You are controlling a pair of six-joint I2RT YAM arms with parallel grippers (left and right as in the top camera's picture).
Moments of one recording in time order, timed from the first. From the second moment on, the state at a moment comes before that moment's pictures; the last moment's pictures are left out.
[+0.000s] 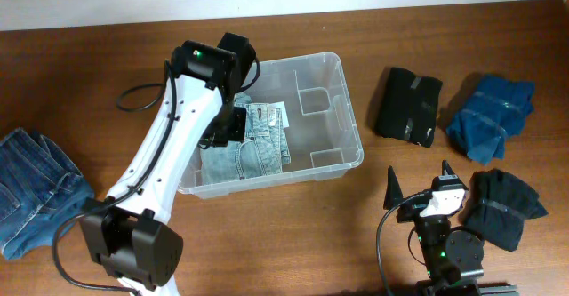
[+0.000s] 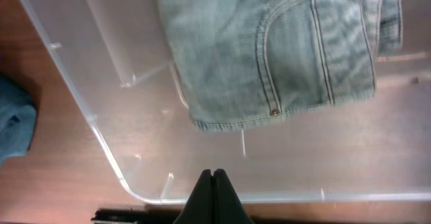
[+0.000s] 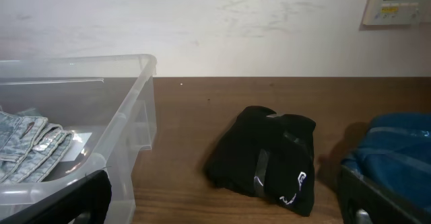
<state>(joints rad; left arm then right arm) -0.41 1.91 1.91 -1.64 -0.13 -0.29 0.06 0.01 0.01 -0.08 0.02 0.02</state>
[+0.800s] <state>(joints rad) -0.41 1.15 1.21 -1.24 -0.03 -0.40 0.06 0.01 0.01 -0.08 0.02 0.02</state>
